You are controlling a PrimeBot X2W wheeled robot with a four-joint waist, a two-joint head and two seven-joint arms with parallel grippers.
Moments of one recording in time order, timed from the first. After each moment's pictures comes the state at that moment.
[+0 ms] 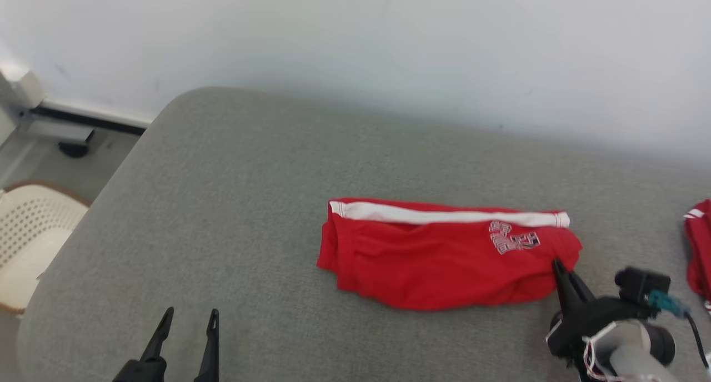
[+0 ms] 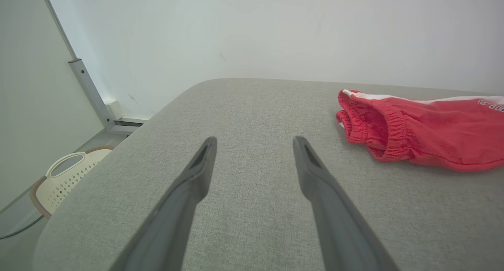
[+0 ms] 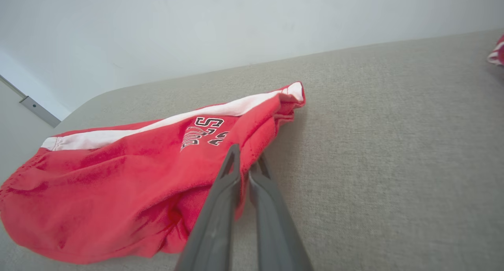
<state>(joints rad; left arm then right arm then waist) -0.05 0.22 -0.19 0.27 -0.25 0.00 -0.26 -0.48 -0.30 0.40 0.91 0.78 0.13 -0.26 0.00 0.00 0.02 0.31</state>
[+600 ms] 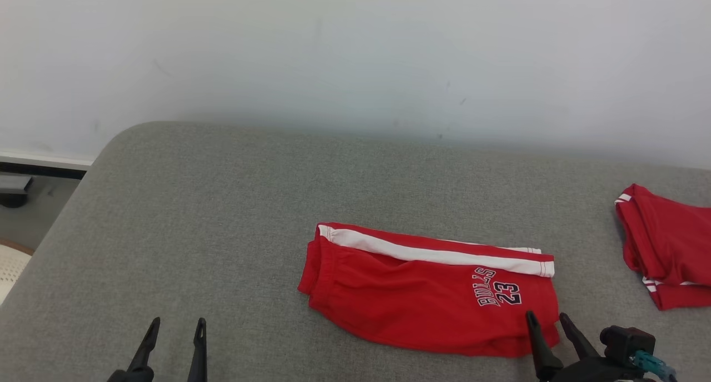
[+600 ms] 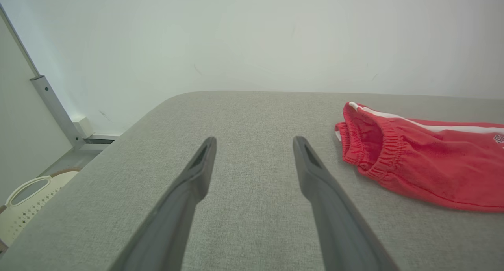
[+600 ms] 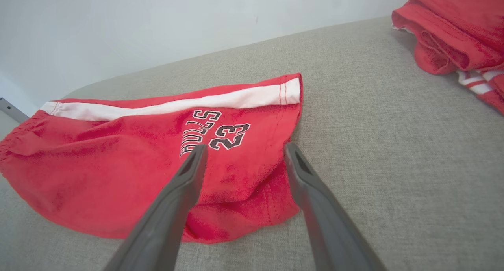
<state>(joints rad) -0.01 0.25 -0.18 0.24 -0.28 0.02 -0.25 -0.19 -0.24 0.25 0.70 0.60 0.13 -0.26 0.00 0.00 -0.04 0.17</state>
